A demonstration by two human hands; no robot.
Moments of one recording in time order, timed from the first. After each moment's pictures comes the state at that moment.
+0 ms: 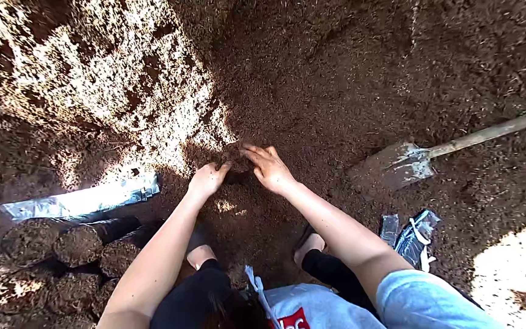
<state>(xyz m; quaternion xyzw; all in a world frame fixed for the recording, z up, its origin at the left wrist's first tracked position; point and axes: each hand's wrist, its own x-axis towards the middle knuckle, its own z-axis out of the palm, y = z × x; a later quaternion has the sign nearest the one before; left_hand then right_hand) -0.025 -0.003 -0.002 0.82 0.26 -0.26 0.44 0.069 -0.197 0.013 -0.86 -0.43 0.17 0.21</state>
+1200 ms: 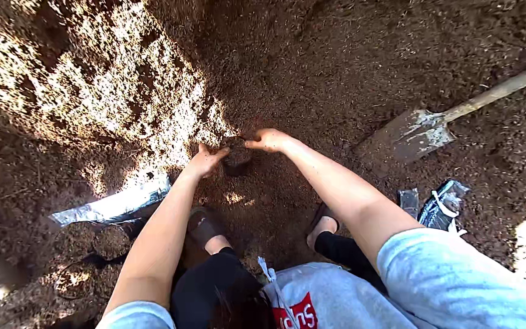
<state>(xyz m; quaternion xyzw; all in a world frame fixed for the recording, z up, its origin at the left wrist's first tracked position) -0.005 0.020 -0.003 0.78 0.30 -0.28 0.47 0.128 -0.190 0.025 -0.86 -0.22 0.41 0.18</state>
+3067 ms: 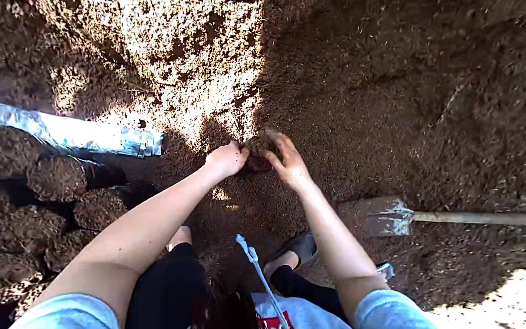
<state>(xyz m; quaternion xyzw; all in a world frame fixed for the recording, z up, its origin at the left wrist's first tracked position) -0.019 0.003 0.001 0.80 0.28 -0.27 0.46 0.091 -0.169 0.027 -0.83 -0.46 0.21 0.23</state>
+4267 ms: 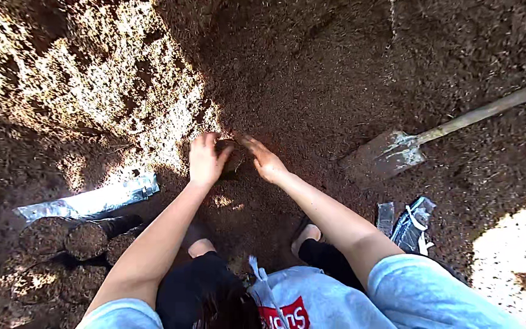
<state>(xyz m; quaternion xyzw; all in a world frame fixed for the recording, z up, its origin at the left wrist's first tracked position) -0.007 -0.015 0.002 0.93 0.14 0.02 0.35 0.072 -0.217 0.013 -0.87 -0.34 0.24 0.26</state>
